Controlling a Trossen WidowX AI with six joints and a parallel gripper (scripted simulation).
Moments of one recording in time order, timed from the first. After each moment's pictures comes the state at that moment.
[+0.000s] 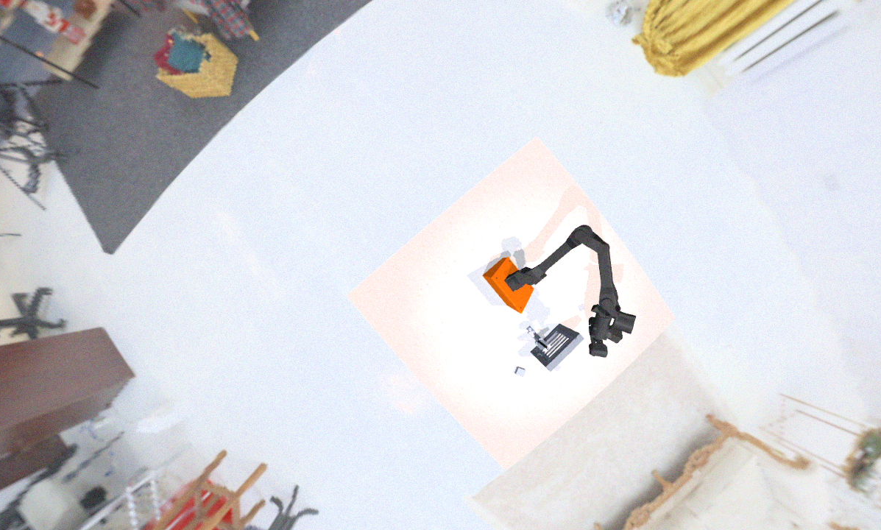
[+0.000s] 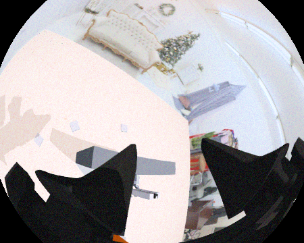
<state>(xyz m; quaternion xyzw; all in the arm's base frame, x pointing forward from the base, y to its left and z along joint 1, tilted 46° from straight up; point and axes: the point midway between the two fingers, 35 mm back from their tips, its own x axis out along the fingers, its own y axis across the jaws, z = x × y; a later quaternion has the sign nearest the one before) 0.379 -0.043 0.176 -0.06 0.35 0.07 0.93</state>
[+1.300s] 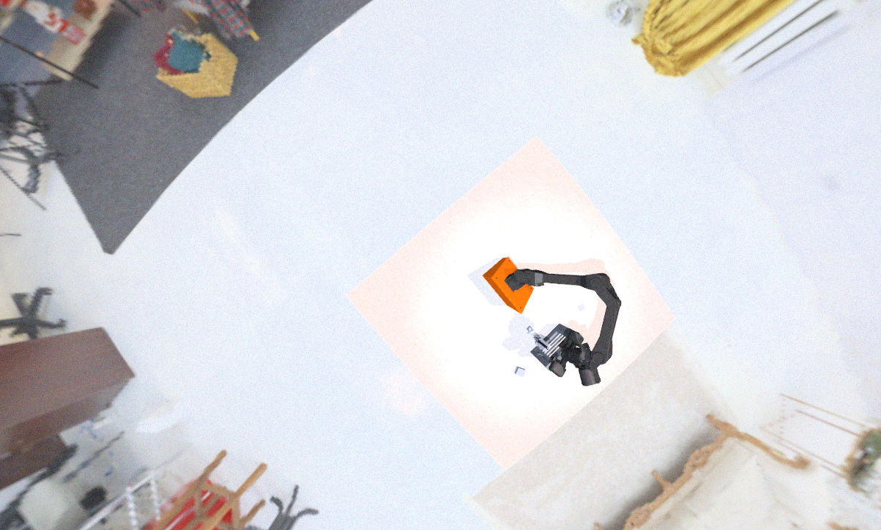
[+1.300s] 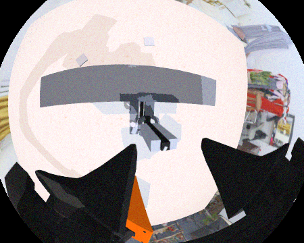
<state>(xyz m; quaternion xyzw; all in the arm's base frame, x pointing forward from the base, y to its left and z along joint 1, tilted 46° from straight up) 0.349 -0.078 0.041 0.12 0.62 0.25 0.73</state>
